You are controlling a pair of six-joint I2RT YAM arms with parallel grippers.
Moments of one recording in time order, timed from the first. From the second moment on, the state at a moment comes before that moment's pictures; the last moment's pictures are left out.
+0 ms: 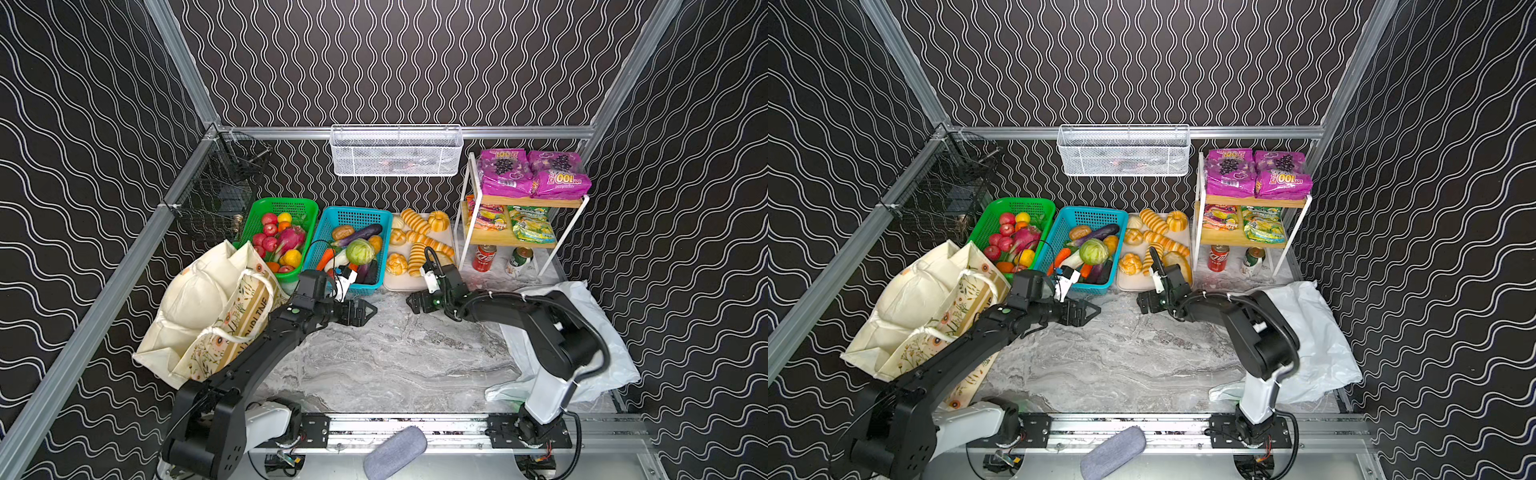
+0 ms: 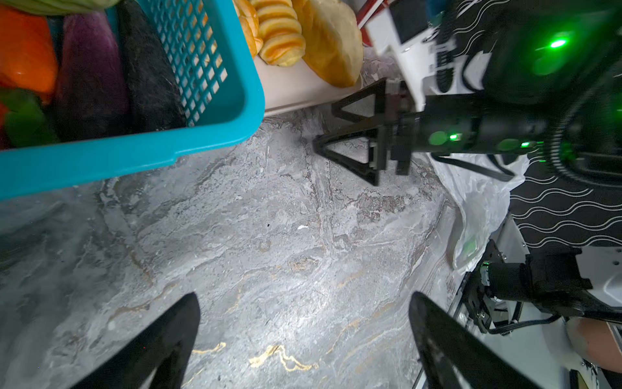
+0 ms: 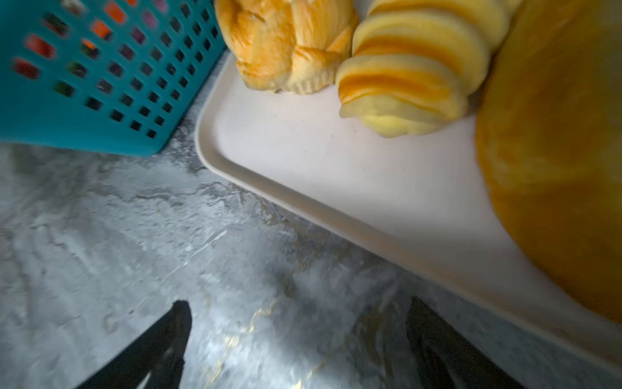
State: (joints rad) left arm -0.31 1.22 0.72 -0.29 0.56 -0.19; right arm 0.55 1.76 0.92 0.06 -0.16 0.25
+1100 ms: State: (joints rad) left arm -0.38 1.17 1.25 -0.68 0.04 -0.12; right arm 0.37 1.08 0.76 -0.34 -0.08 0.47
